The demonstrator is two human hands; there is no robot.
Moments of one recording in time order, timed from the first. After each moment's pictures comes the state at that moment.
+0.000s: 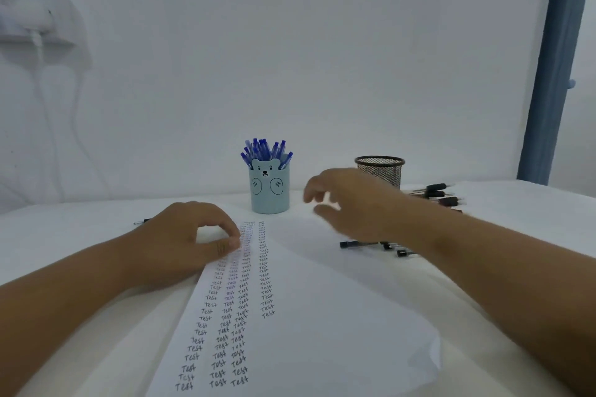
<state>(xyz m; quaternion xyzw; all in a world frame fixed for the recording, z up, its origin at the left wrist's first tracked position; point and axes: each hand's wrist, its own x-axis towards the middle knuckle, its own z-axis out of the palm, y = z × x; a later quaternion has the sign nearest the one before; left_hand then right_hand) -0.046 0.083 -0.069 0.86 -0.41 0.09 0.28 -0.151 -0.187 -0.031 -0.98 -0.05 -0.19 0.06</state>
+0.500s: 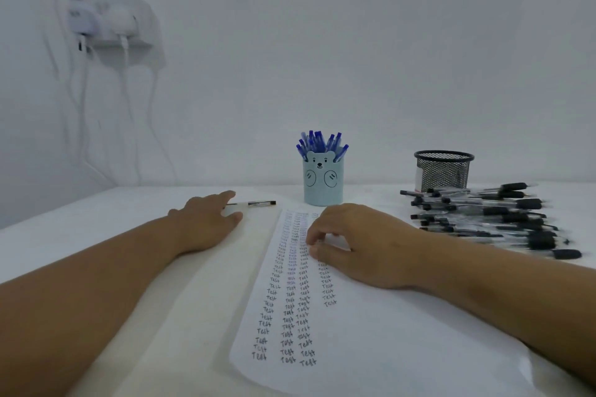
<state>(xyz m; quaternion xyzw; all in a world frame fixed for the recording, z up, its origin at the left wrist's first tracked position) 0.001 0.119 -0.078 0.98 -0.15 0.04 0.14 -0.138 -0.134 -0.074 -0.97 -0.20 -0.14 0.10</state>
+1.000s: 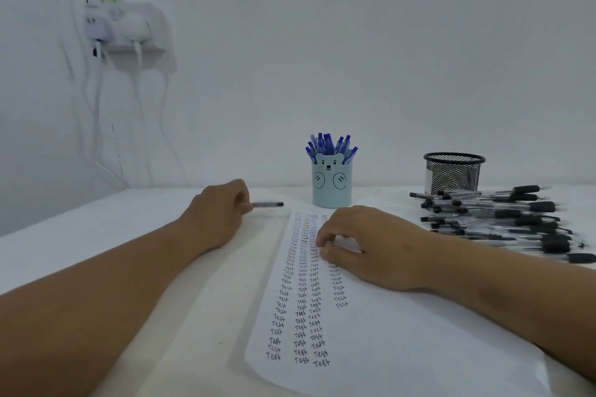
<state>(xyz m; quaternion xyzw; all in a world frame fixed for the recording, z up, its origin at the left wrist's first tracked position) 0.002 0.115 -0.079 0.92 -0.22 0.21 0.25 -0.136 -0.135 -0.076 -0.96 -0.21 -0.14 0.10</state>
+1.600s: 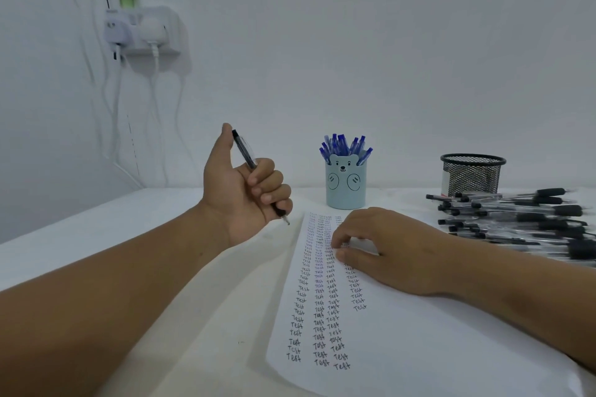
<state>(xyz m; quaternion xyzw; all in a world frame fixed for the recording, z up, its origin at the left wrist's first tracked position) -0.057 0.088 -0.036 0.44 -0.21 -0.18 0.85 -0.136 -0.134 -0.075 -0.96 -0.21 -0.14 0.10</state>
